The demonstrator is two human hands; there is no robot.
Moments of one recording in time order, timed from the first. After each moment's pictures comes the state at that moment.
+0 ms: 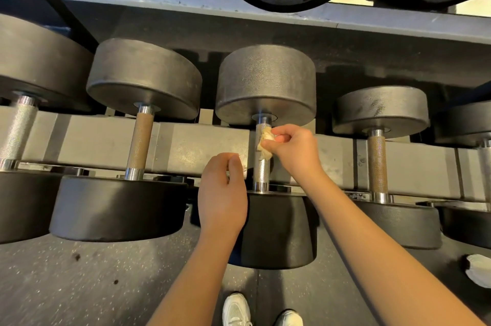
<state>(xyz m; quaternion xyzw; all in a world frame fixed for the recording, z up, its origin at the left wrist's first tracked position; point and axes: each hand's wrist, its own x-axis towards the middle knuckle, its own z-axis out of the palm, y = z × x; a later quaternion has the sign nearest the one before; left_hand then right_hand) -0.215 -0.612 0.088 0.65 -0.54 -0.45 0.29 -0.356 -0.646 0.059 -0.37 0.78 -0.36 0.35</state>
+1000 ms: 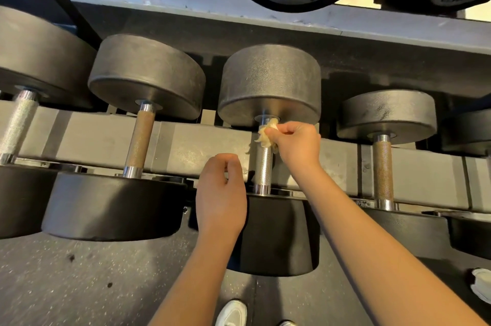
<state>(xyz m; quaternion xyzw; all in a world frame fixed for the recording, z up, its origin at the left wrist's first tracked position) -0.215 -0.612 0.083 0.66 -0.52 -0.45 0.30 -0.351 -0.661 0.061 -0.32 0.80 -0.40 0.32</state>
